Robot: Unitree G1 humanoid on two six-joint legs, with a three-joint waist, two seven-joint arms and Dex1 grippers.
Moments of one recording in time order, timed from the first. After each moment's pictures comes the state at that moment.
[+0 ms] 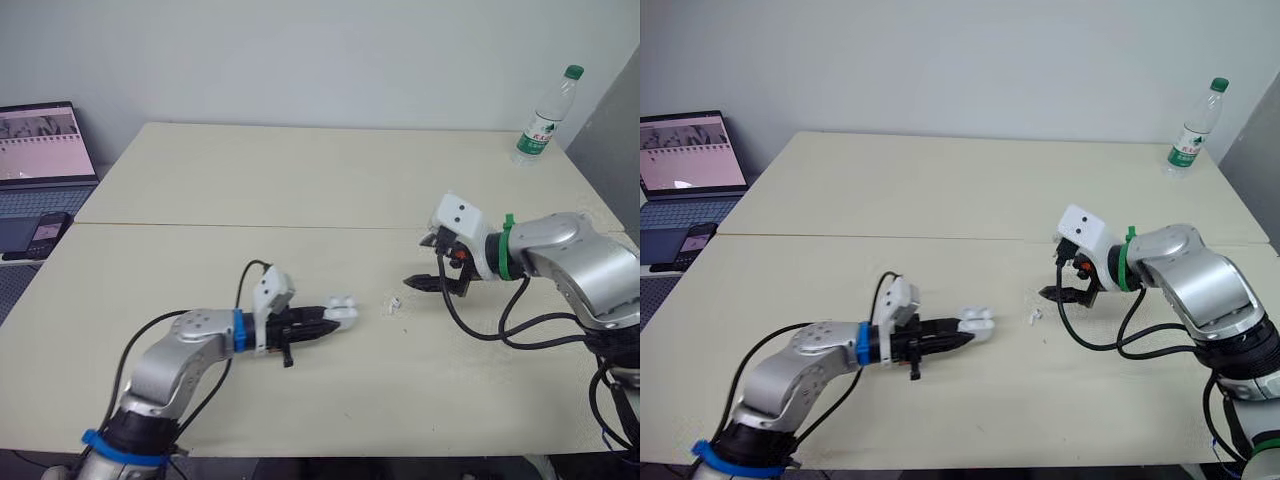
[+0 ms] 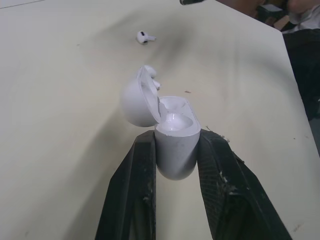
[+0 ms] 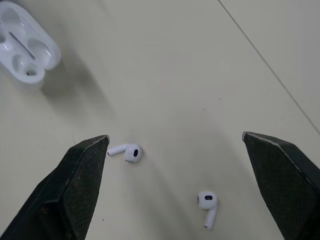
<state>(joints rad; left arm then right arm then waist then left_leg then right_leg) -0.16 0.58 -0.05 -0.27 -0.50 0.60 -0.99 -0.72 -0.80 0.28 -0.33 0.30 1.15 0.89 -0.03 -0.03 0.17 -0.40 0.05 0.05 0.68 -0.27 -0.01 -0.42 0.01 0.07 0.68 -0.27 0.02</state>
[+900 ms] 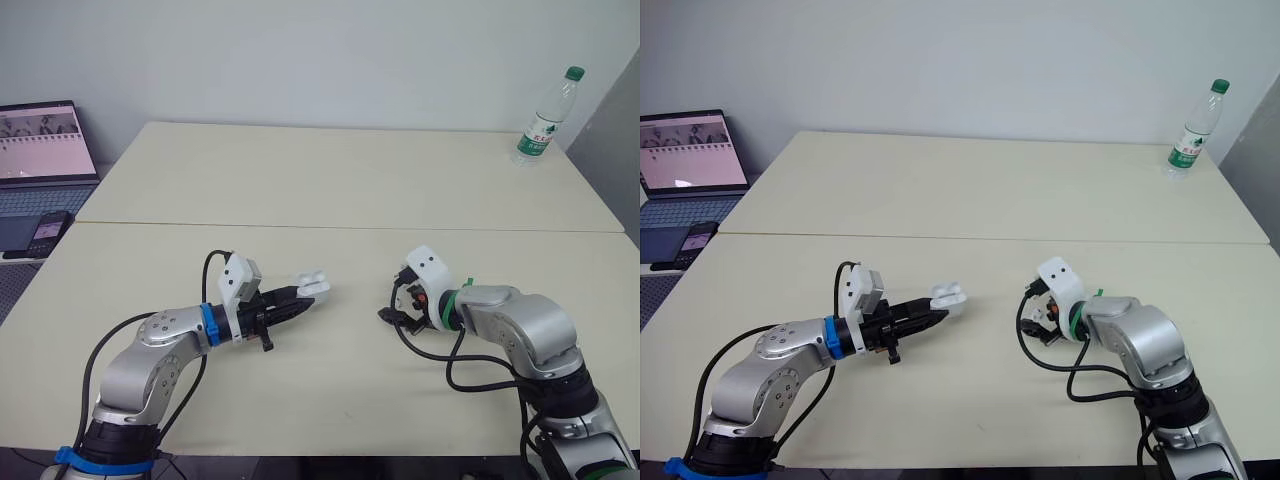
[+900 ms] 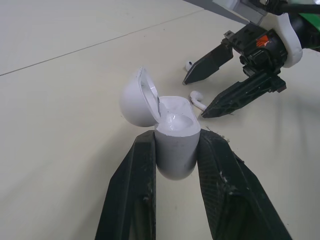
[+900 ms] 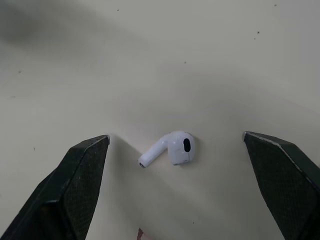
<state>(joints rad) -0.15 0.57 0.04 -0.27 -0.51 0.53 -0.93 -0.47 -0.45 0.20 -0.44 0.29 1.38 0.43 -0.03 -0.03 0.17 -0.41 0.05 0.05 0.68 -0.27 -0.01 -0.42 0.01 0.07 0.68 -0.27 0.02</state>
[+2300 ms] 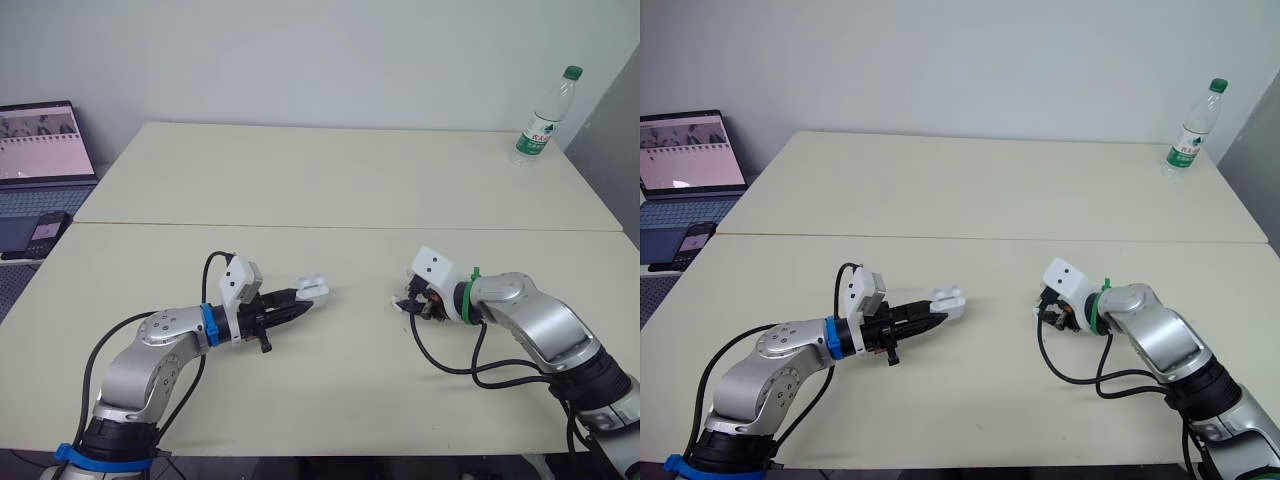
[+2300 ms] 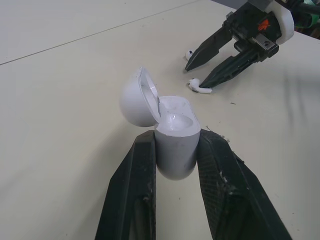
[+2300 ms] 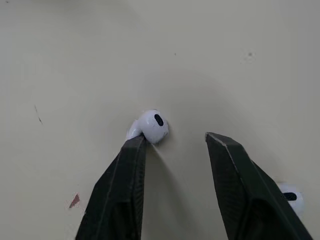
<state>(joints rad) -0.16 0.58 0.03 -0.24 -0.48 0.51 -0.95 -0.50 -0.69 0.37 -0.26 0.20 0.90 0.71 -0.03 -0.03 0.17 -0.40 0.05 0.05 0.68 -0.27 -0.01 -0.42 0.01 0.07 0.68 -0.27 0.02</state>
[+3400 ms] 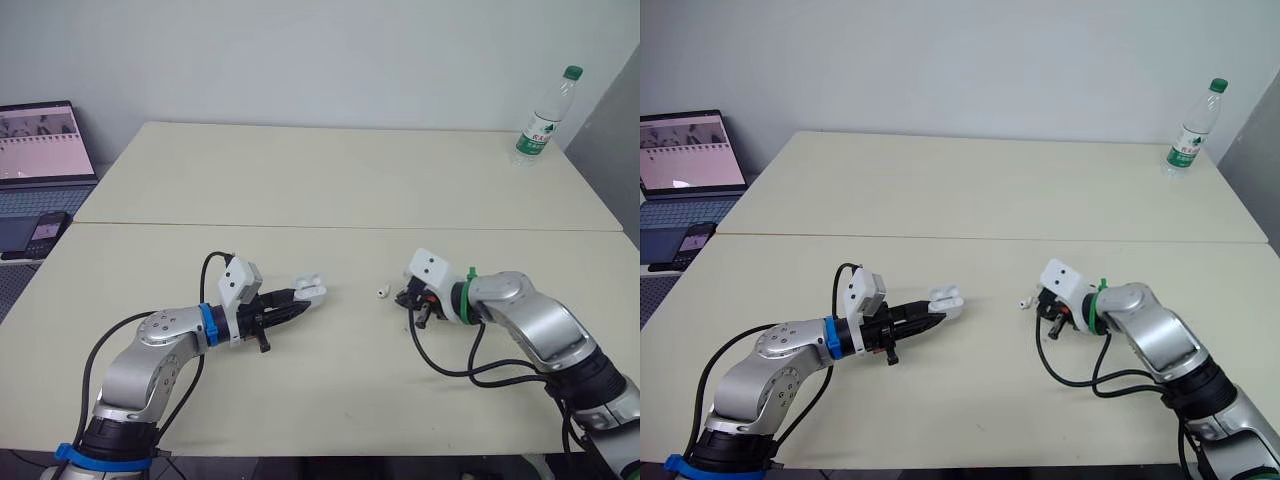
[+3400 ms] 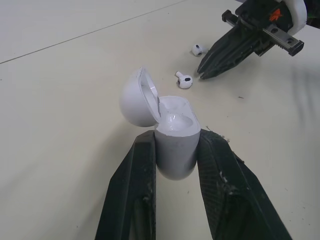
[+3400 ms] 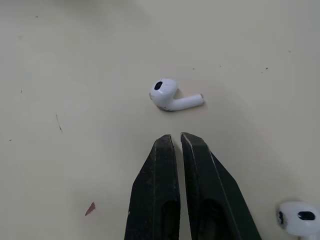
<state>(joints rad) -0.16 0.58 0.02 -0.22 -0.46 0.49 -0.95 -0.51 -0.67 0.34 -0.24 0.18 0.88 0.77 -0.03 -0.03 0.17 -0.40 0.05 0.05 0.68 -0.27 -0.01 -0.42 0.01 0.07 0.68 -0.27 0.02</state>
